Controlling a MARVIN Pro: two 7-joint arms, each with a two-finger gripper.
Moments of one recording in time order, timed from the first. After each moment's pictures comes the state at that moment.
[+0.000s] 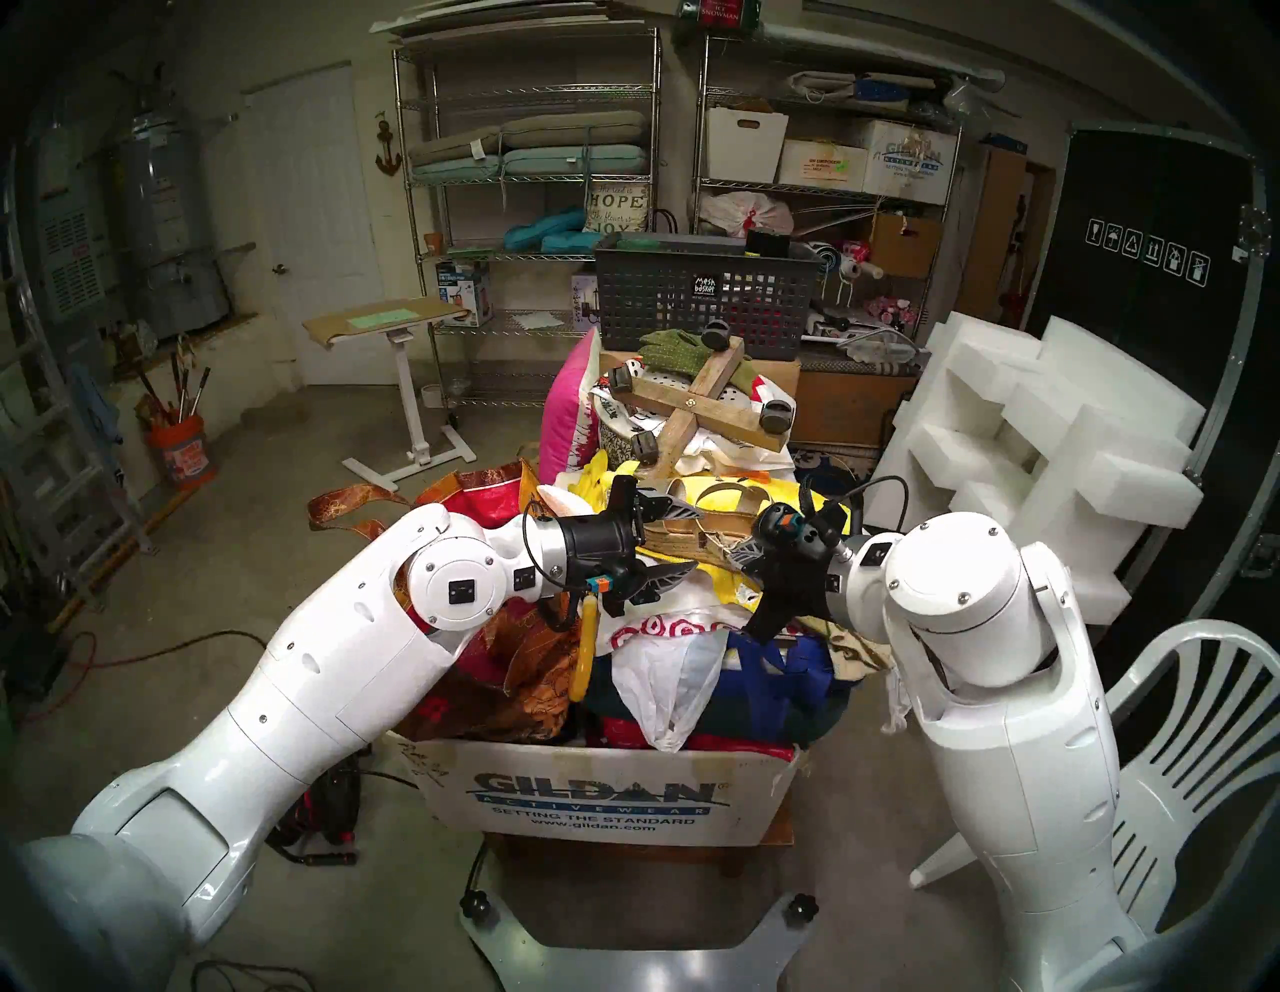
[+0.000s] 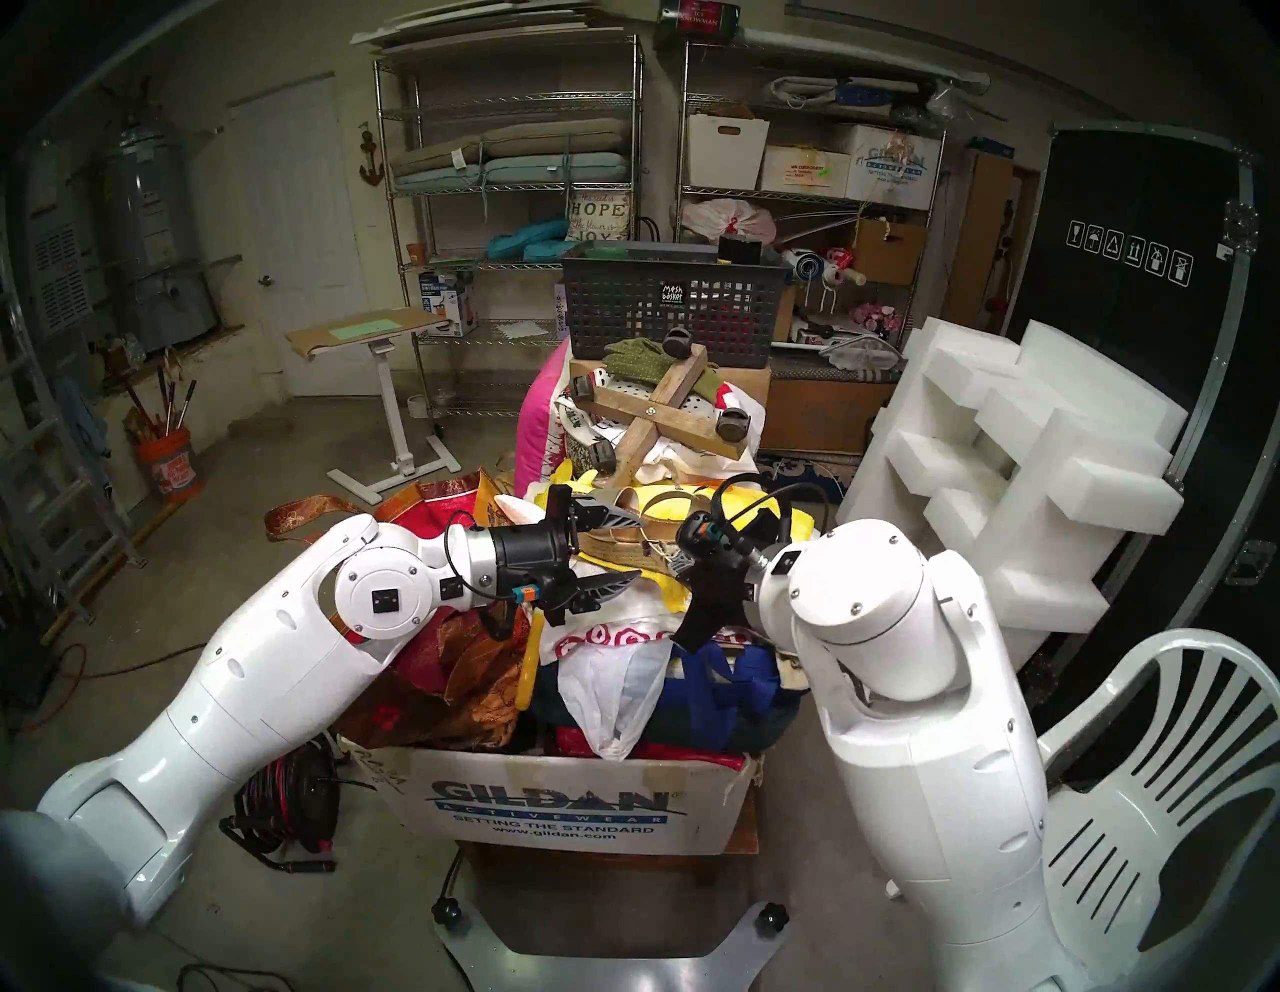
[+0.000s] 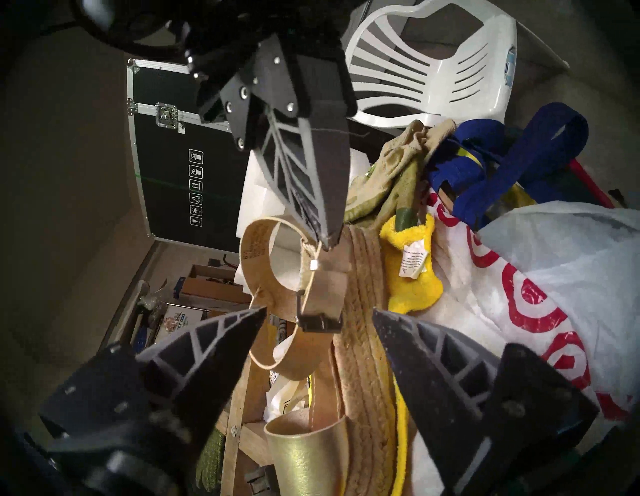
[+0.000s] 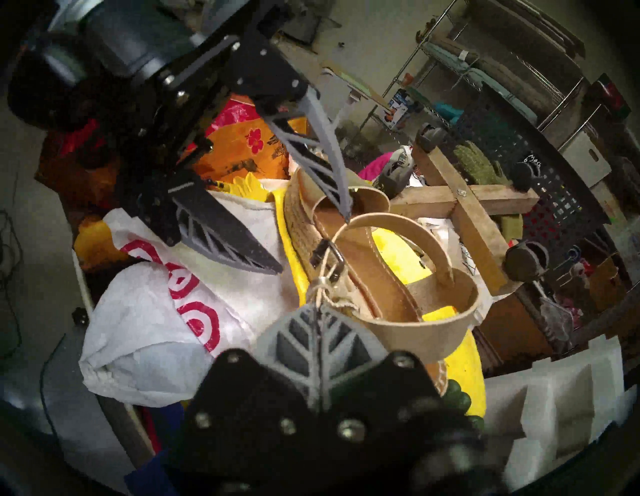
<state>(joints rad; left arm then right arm) 1.10 -1.03 -0.98 -1.65 0.52 -0.45 -0.55 -1.46 -1.27 1.42 -2.21 -0.60 0.81 1.02</state>
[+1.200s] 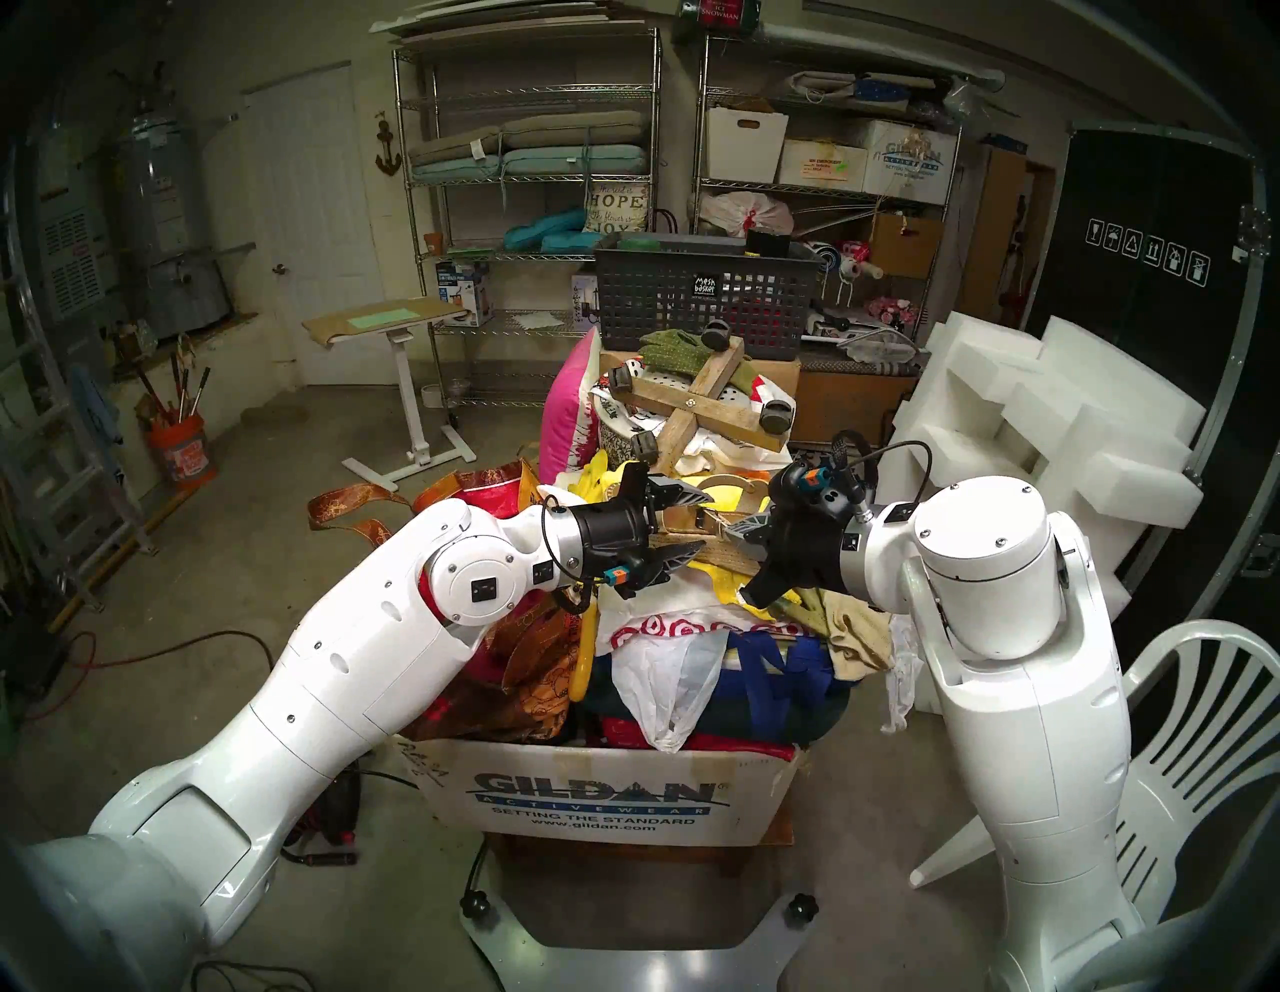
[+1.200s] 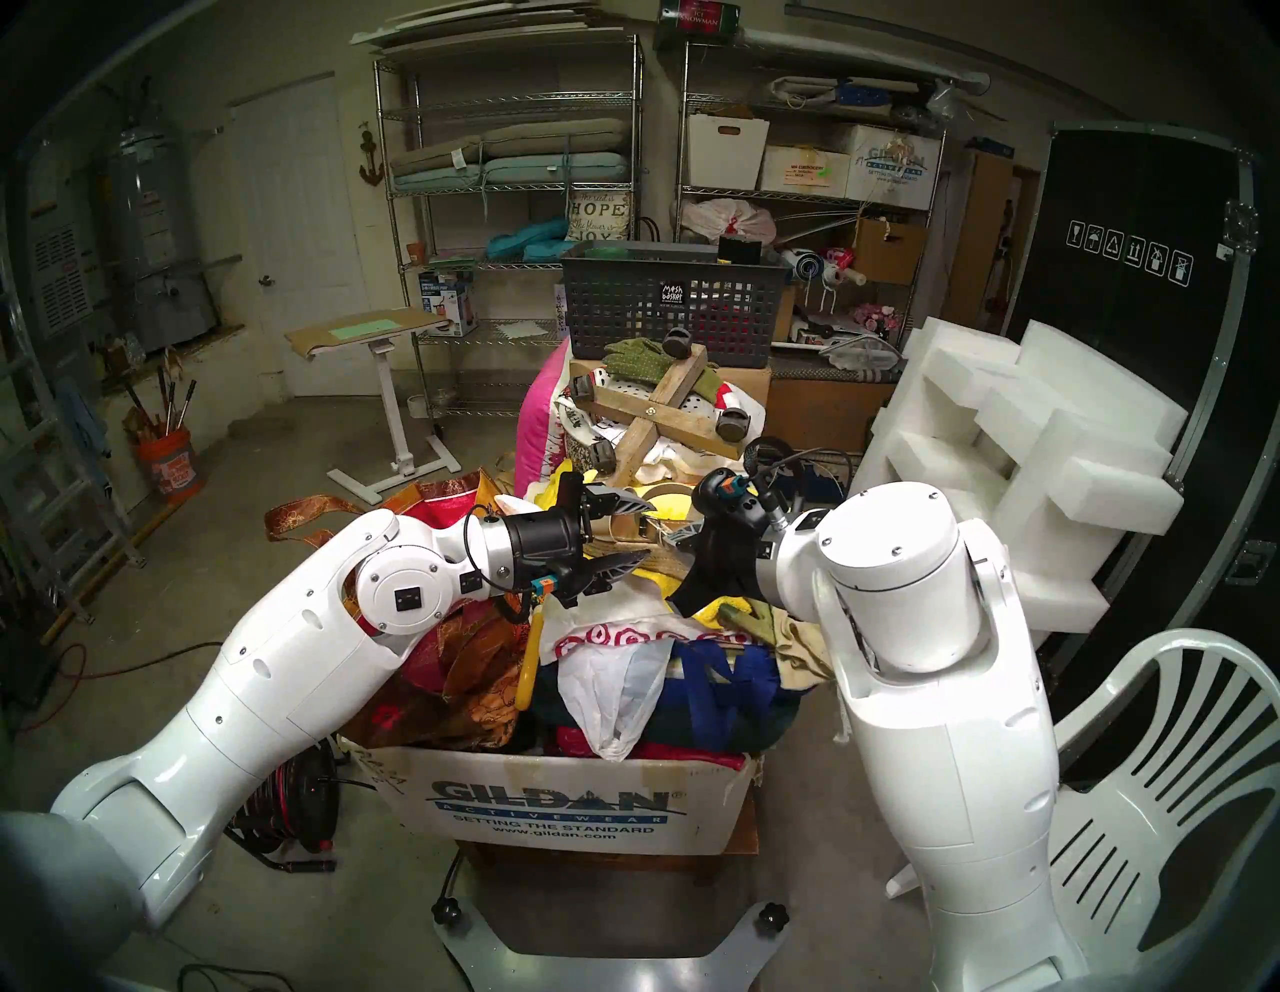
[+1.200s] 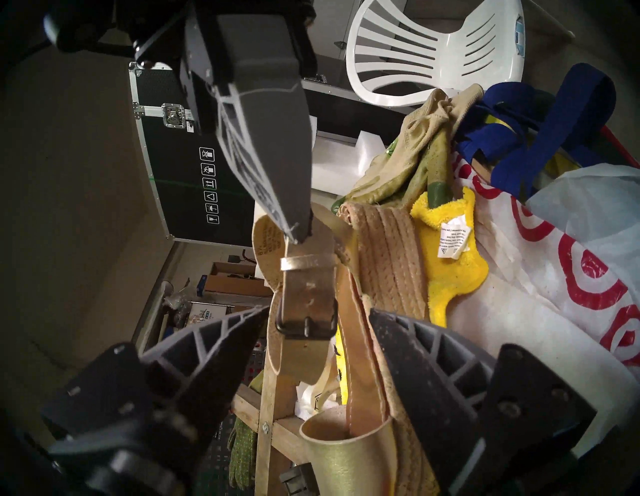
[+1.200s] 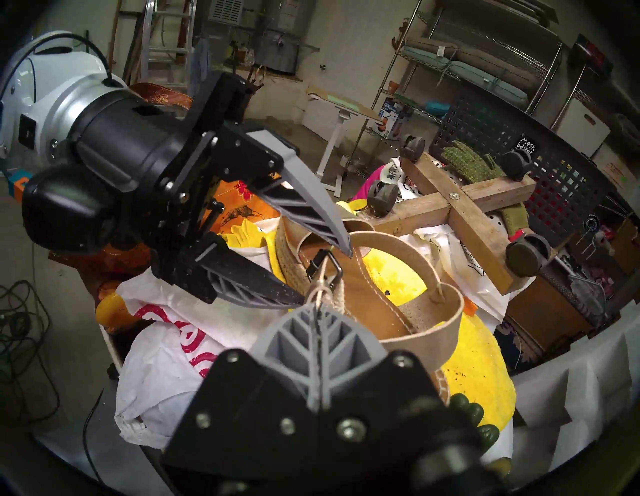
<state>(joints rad) 1.09 -1.07 -0.99 -1.63 0.63 -0.45 -0.47 -1.41 -1.25 1.44 -2.20 -0.41 0.91 0.93</state>
